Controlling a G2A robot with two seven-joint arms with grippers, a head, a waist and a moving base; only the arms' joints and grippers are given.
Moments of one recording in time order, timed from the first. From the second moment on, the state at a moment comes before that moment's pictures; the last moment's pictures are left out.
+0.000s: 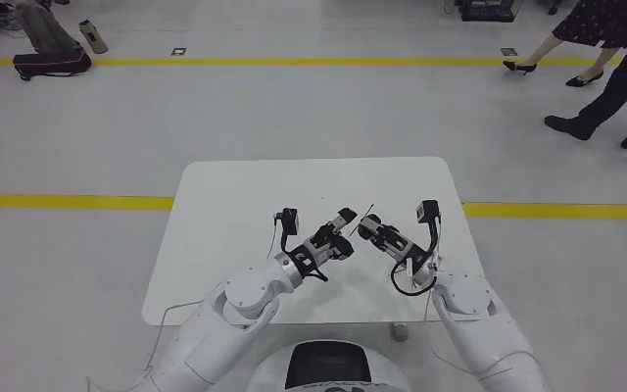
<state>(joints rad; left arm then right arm) 1.46 -1.22 -0.94 -1.73 -0.38 0.02 -0.30 -1.62 -1.21 1.30 -1.59 0.18 -0.34 0.57</state>
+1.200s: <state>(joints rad) 1.46 -1.22 -0.94 -1.69 -0.38 0.03 -0.29 -1.60 -1.21 1.25 -1.56 0.07 -0.34 0.49</state>
